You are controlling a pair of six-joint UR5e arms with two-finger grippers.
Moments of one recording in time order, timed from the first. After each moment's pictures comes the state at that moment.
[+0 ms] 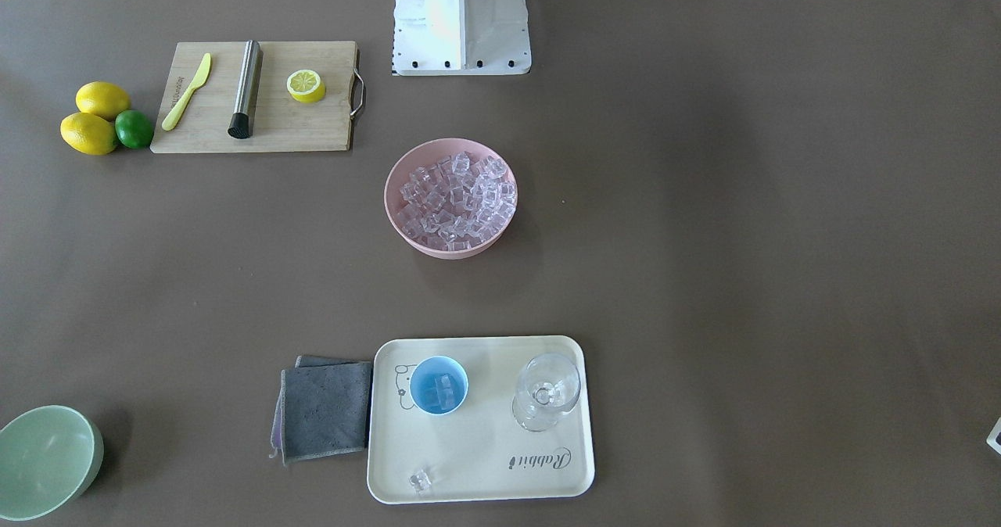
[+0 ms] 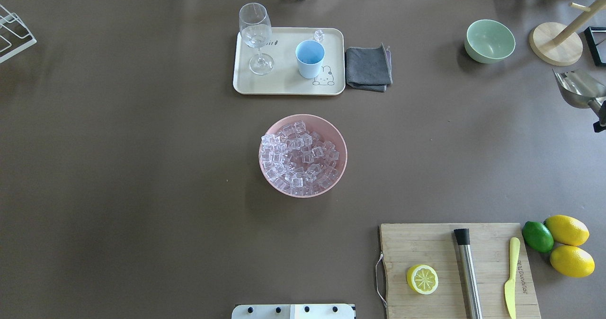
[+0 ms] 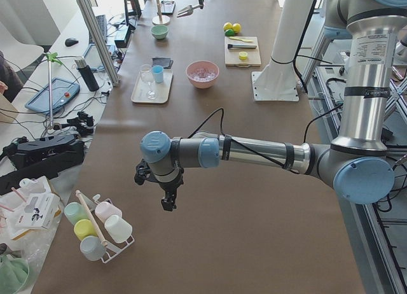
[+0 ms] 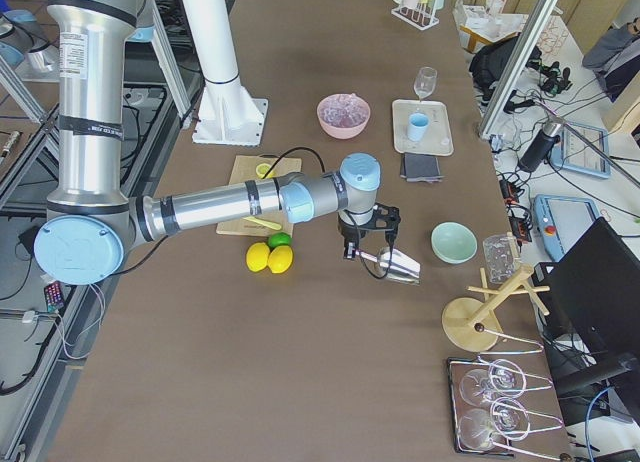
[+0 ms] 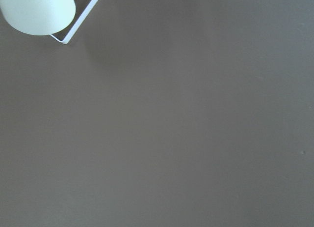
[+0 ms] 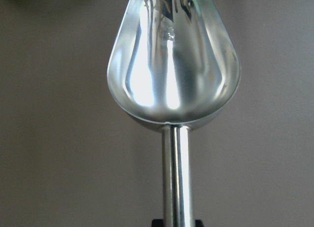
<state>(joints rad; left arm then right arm) -1.55 -1.61 -1.64 -1.40 -2.34 0.20 1.27 -1.65 1.84 -1.46 2.29 0.53</state>
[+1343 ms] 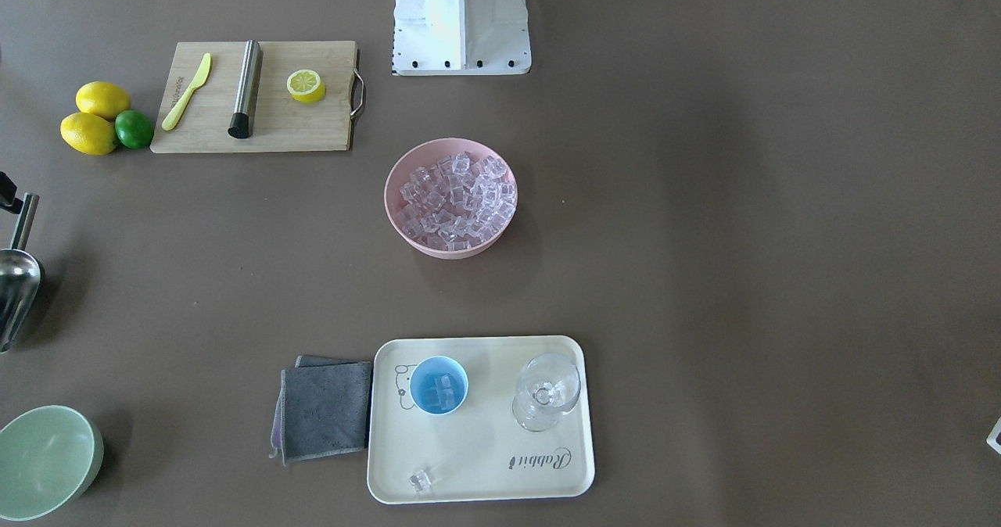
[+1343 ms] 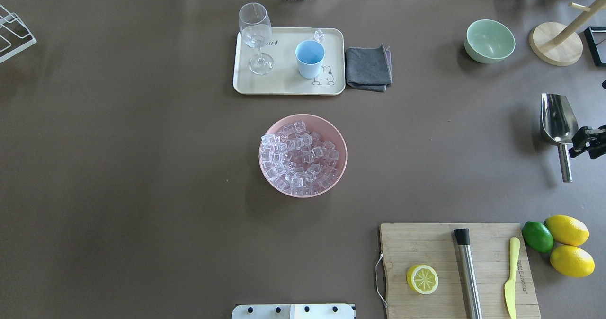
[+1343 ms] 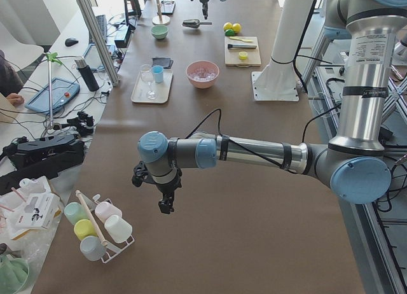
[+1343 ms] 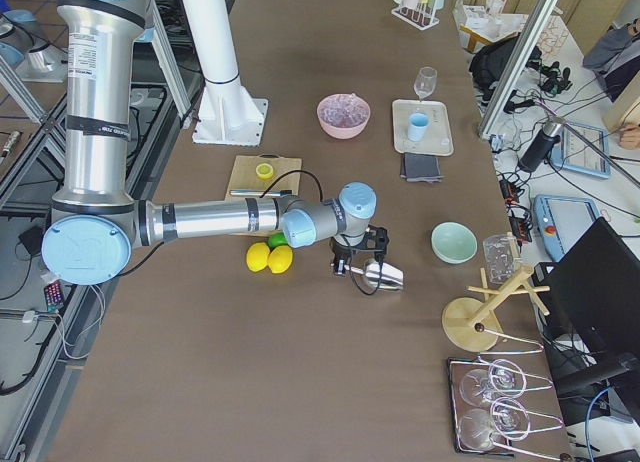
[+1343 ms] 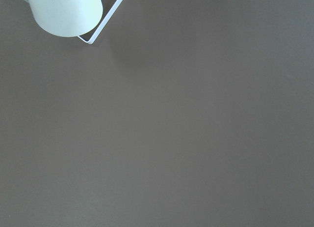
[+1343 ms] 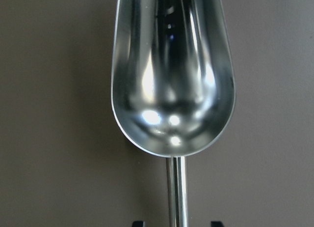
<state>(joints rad) -1.54 -1.62 -1.62 -1.41 -2.32 0.20 1.17 -1.67 1.71 -1.35 2.32 0.54</state>
